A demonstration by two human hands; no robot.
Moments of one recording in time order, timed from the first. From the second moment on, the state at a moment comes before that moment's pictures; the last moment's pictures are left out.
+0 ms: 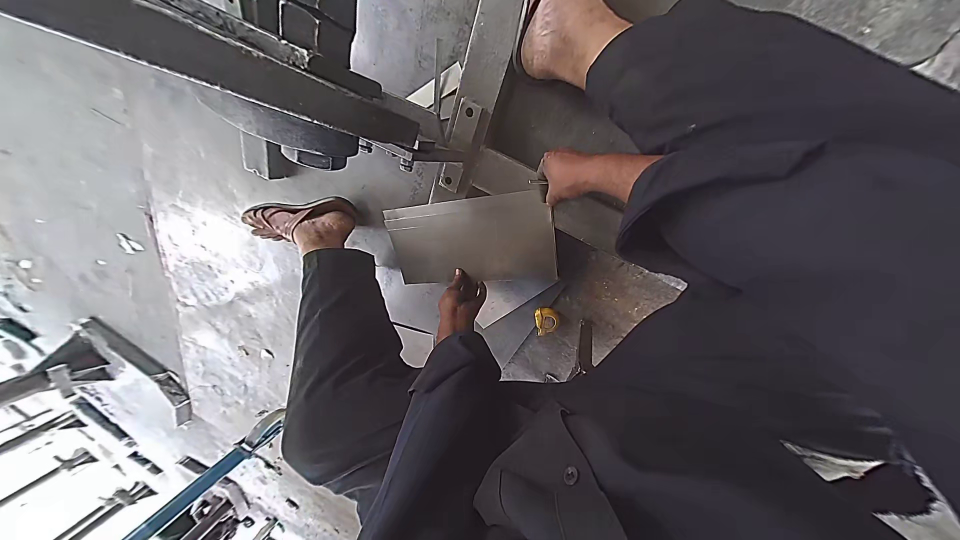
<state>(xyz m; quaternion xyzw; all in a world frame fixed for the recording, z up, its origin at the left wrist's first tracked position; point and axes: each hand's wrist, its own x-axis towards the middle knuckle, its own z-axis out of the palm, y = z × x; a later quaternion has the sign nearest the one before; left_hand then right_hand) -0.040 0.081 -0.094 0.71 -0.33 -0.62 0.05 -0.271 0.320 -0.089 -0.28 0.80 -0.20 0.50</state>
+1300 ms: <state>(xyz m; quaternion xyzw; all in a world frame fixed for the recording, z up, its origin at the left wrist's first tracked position) -0.040 0.081 -0.096 0.71 -0.33 -0.62 0.06 -0.271 0.320 -0.093 -0.27 0.80 -0.21 0.50</state>
